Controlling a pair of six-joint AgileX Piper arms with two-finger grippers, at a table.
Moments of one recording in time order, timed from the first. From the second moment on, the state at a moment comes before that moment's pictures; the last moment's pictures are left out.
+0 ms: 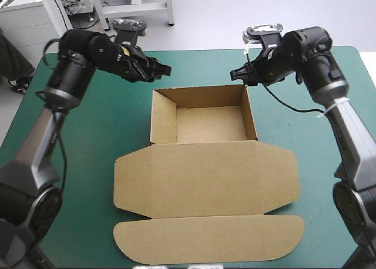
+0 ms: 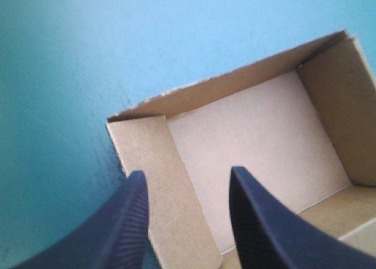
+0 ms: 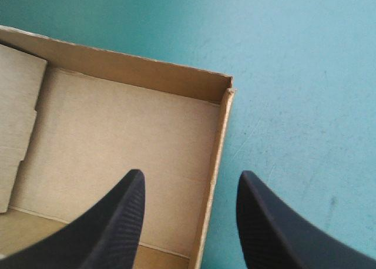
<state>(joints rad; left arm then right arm) -0.39 1.78 -2.10 -0.16 1.25 -0.08 0.32 1.76 -2.01 0.08 1.25 0.04</state>
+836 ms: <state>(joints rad) -0.39 0.67 -1.17 -0.03 1.09 0.10 0.32 1.64 -1.90 0.04 1.25 0.04</state>
